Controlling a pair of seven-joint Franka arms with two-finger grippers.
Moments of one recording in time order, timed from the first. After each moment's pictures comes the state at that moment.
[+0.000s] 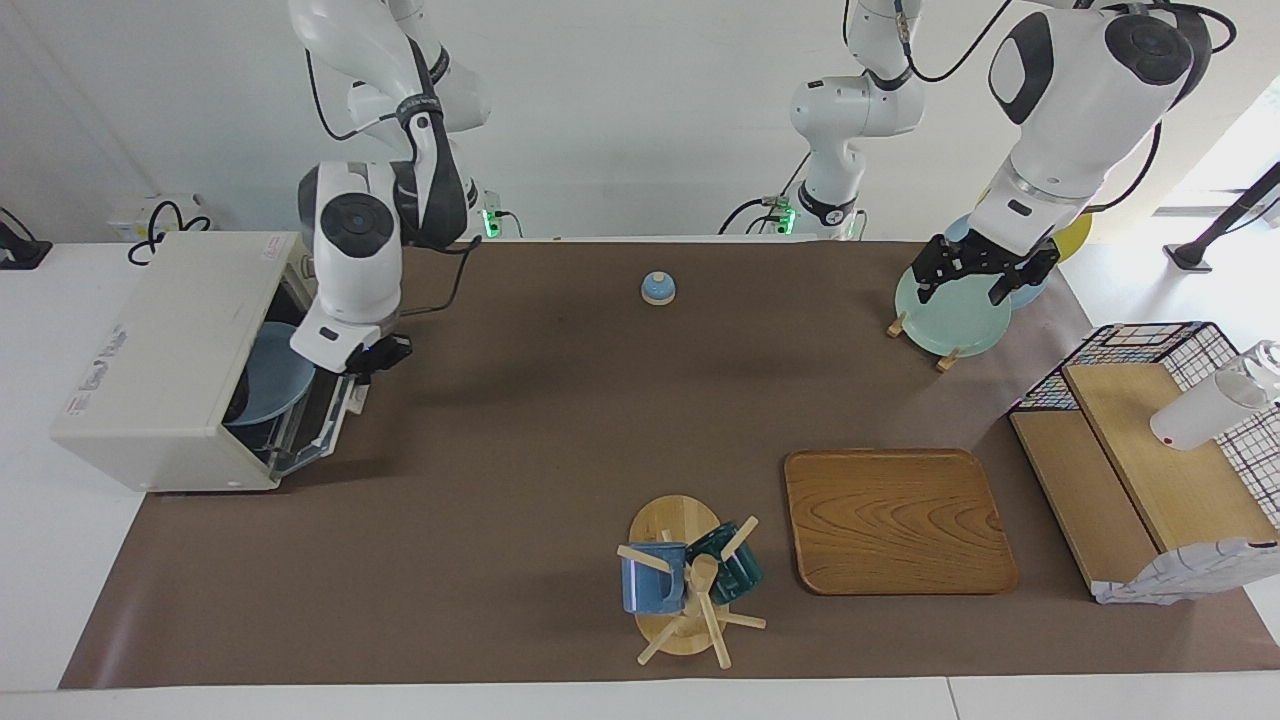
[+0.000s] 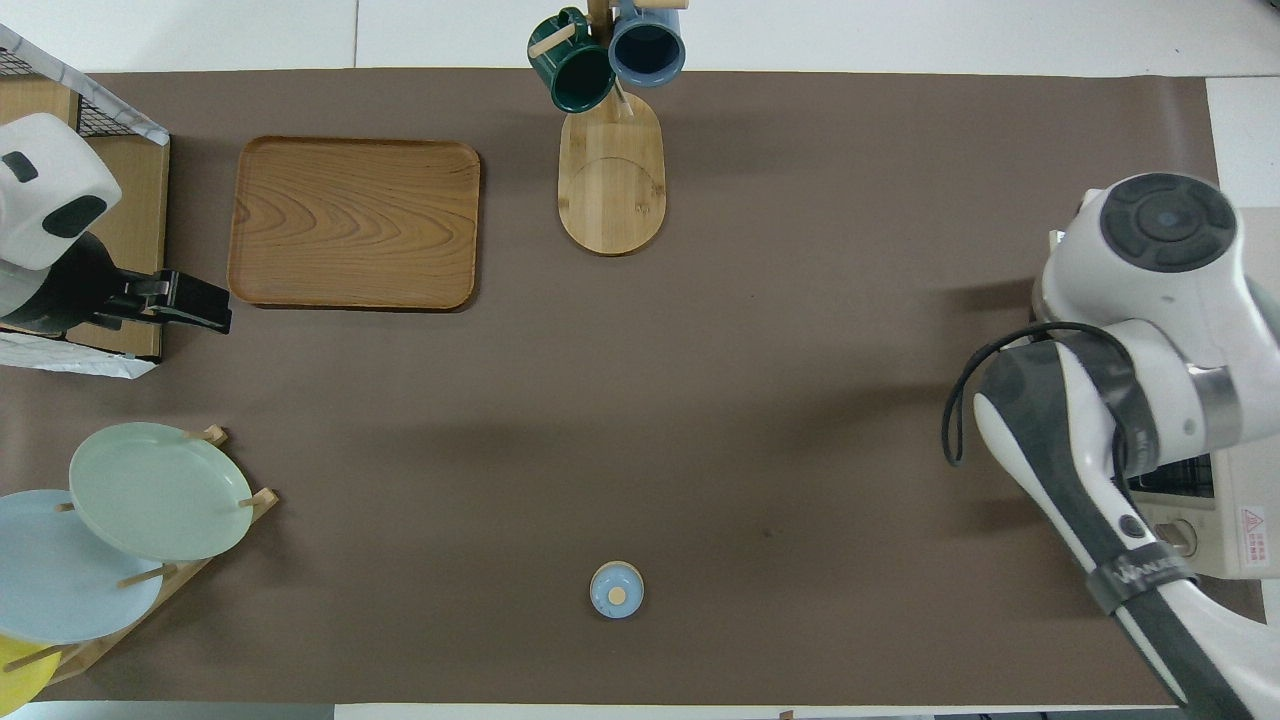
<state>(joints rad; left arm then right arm) -0.04 0.00 -0.09 -1.67 -0.01 1.62 -0.01 0.10 0.07 -0.04 -1.97 -0.34 1.92 -0.16</state>
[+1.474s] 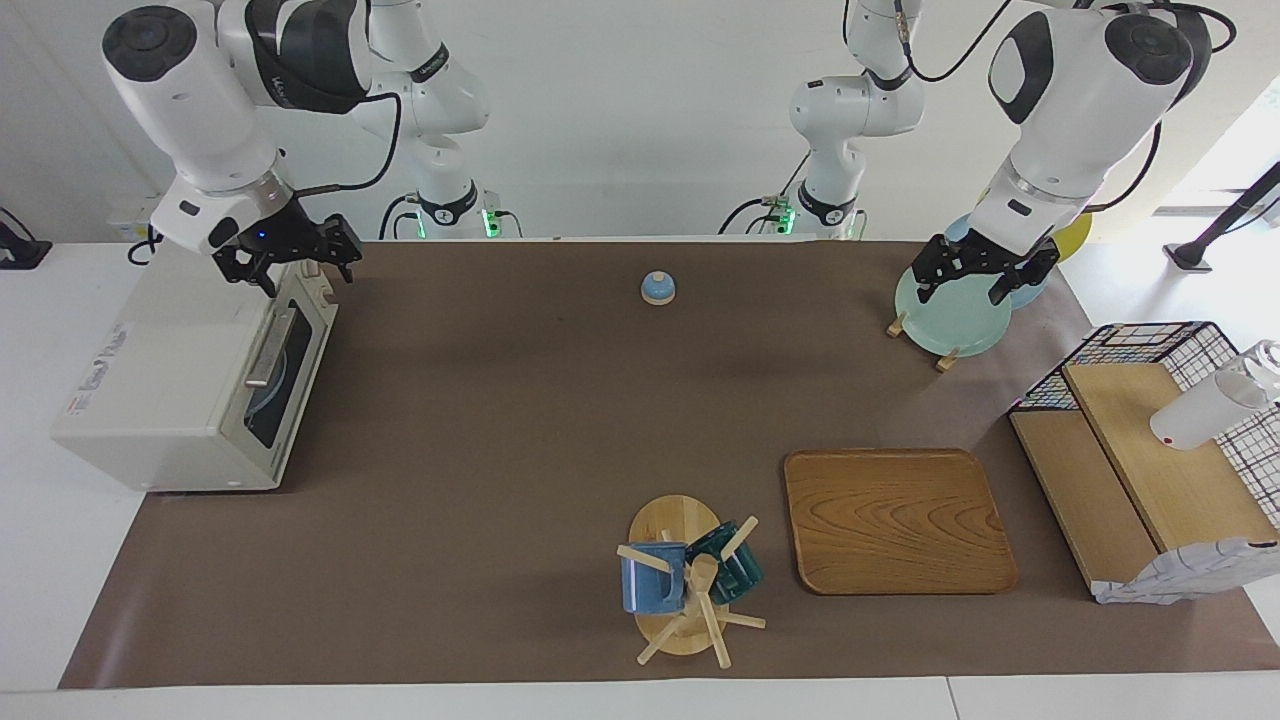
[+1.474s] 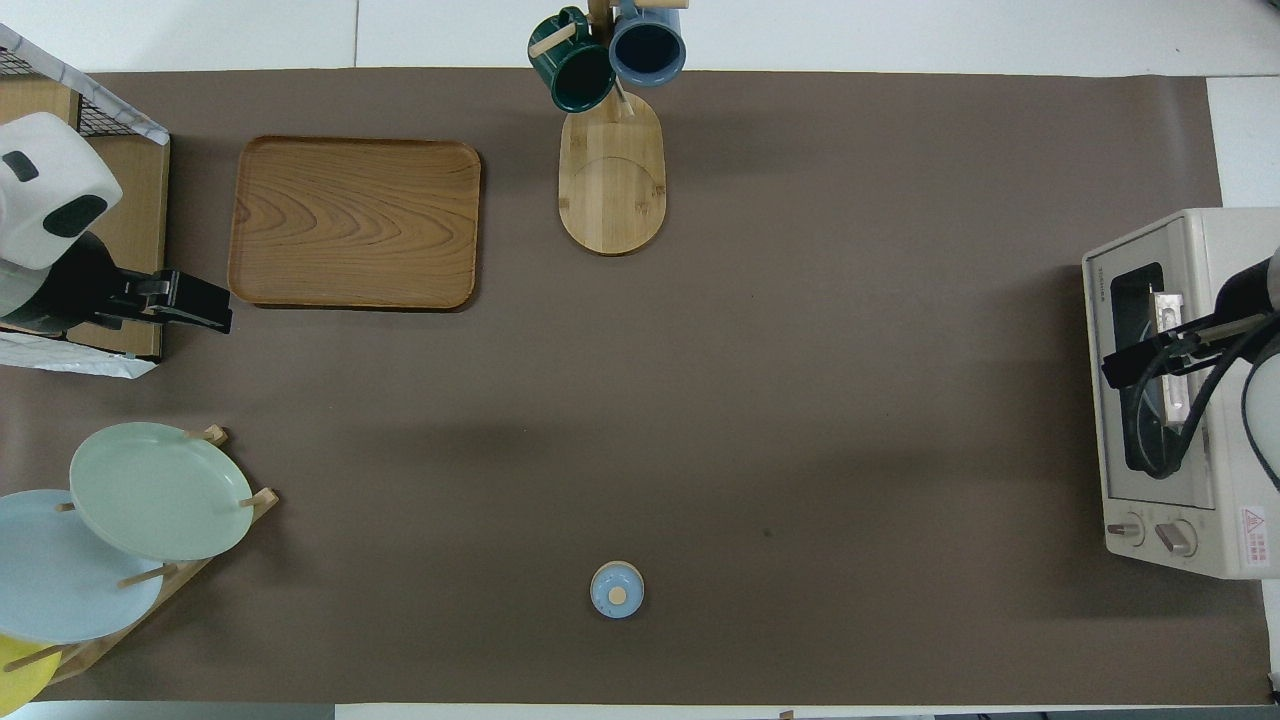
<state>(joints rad) -0.04 0.00 -0.09 -1.67 -0.01 1.62 -0.01 0.02 -0.06 -0.05 -1.77 -0.07 1.59 -0.29</state>
